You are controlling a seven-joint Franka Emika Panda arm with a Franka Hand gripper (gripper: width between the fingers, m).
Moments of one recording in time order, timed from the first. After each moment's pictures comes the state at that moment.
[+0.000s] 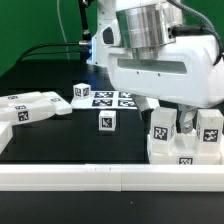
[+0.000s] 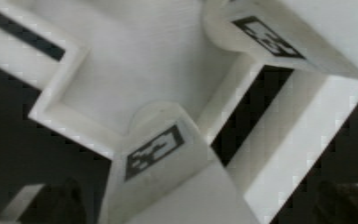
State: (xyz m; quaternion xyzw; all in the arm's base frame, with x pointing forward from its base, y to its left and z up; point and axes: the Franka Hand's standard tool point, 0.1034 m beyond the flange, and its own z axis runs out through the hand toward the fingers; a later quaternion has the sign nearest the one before) arm 0.628 0.043 0.071 -0.90 0.42 -0.01 0.09
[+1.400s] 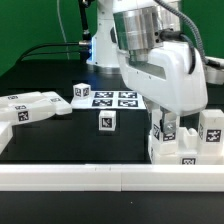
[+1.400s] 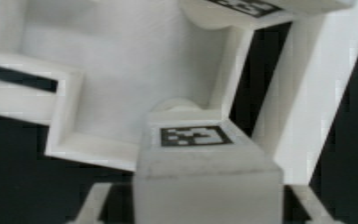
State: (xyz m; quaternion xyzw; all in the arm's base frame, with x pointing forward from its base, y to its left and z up) arm 0.628 0.040 0.068 -0.77 0.63 0.02 0.09
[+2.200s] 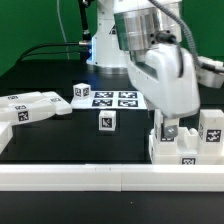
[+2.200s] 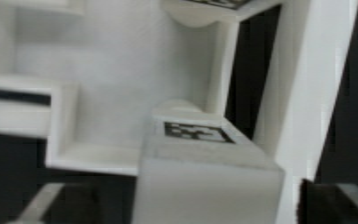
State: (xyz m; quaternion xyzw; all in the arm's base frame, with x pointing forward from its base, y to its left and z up) arm 0.630 0.040 0.069 -0.82 0.57 0.01 0.09
